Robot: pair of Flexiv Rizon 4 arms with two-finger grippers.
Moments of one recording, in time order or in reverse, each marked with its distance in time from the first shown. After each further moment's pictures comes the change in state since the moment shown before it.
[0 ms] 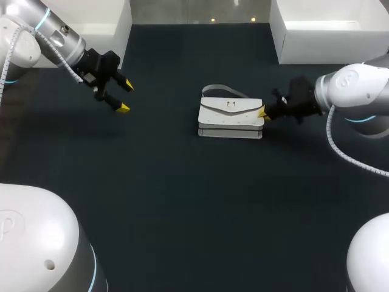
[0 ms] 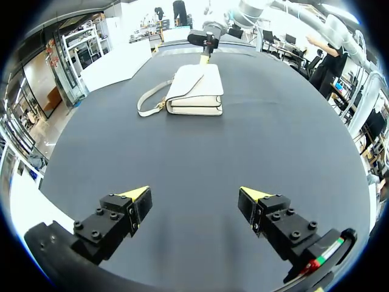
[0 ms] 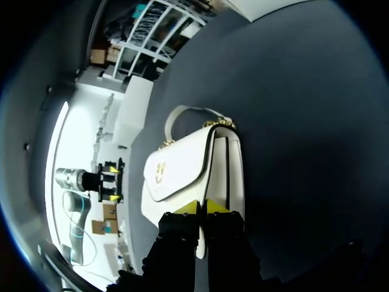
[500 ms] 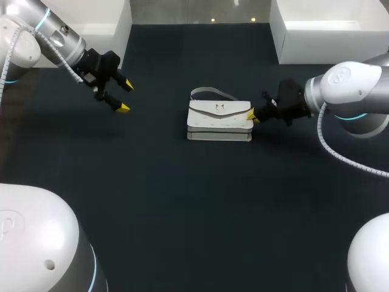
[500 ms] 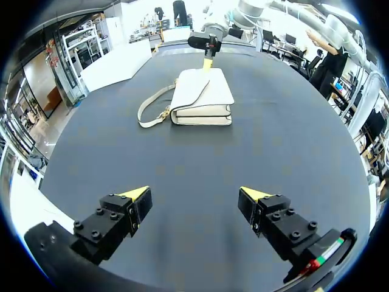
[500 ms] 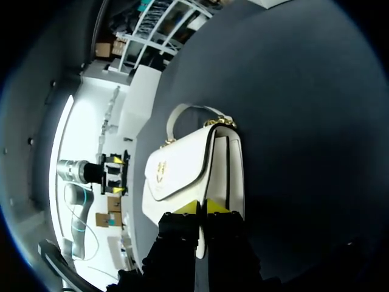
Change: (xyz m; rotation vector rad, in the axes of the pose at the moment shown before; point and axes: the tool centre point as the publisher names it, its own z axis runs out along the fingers) left arm 0.000 0.000 0.000 0.000 0.000 0.000; right arm 0.019 -0.017 0.025 0.050 0.043 -0.021
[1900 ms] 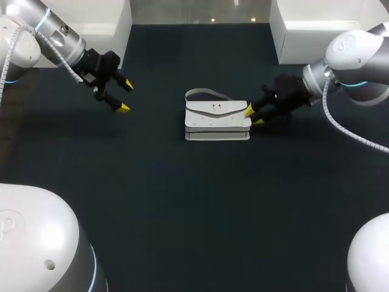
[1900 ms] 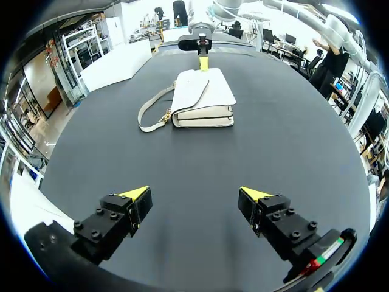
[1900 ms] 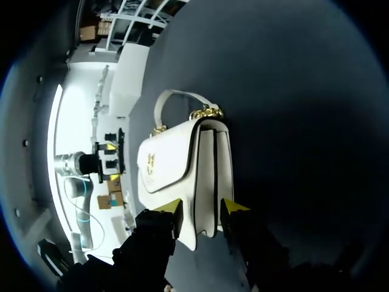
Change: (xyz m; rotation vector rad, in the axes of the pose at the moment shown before) left arm 0.000 0.000 0.000 0.000 0.000 0.000; right arm -0.006 0.003 -0.004 0.240 -0.033 0.046
